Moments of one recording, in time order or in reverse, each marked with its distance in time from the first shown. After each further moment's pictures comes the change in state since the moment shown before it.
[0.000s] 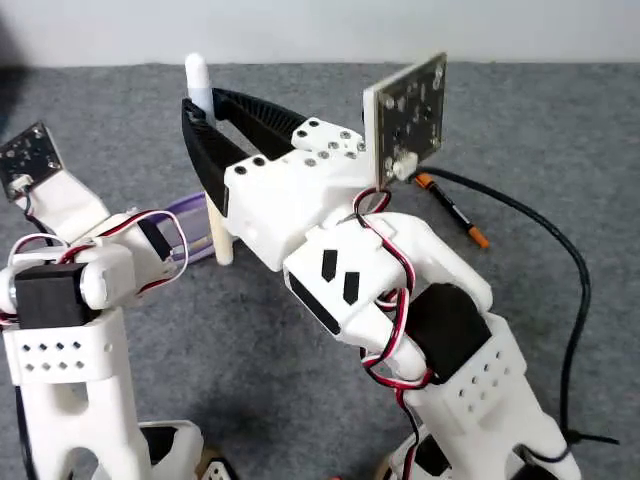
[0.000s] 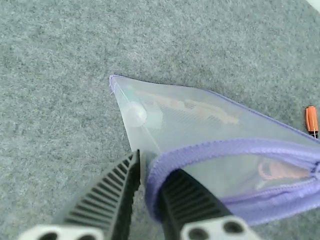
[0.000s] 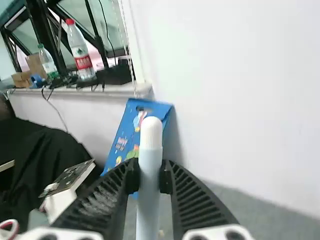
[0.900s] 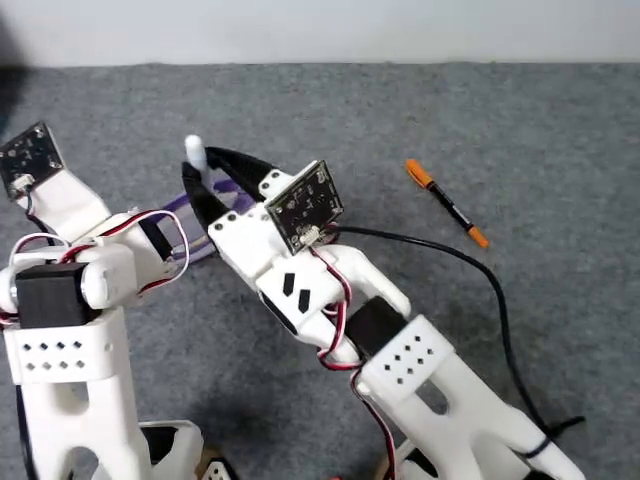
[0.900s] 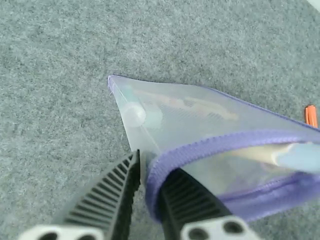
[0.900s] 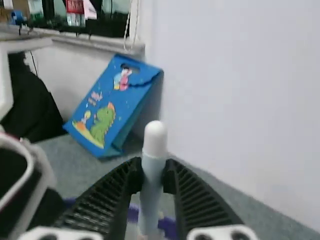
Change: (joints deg) left arm 0.1 0.1 0.0 0.0 0.1; right arm -0.2 -3.2 38.5 -30.2 15.3
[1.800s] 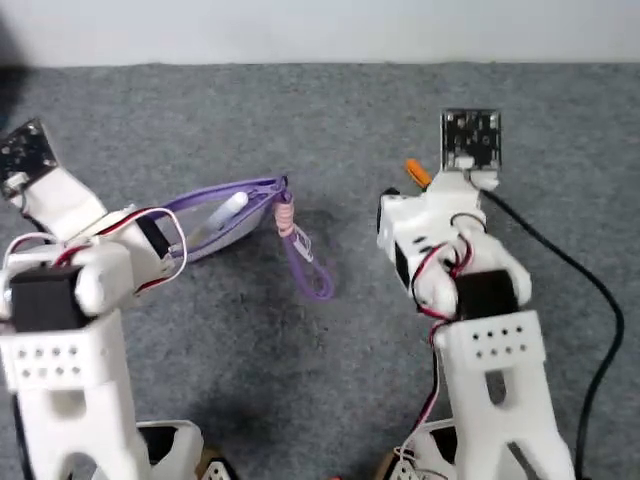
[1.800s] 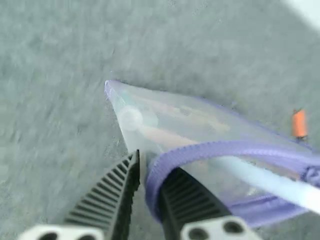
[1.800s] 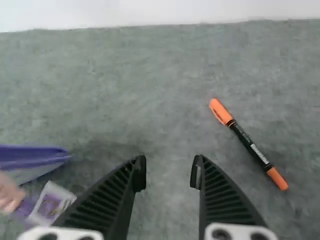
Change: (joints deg) left arm 0.0 -2.1 -3.7 0.1 0.1; right arm 34.1 -2.7 -7.1 46.7 -11.7
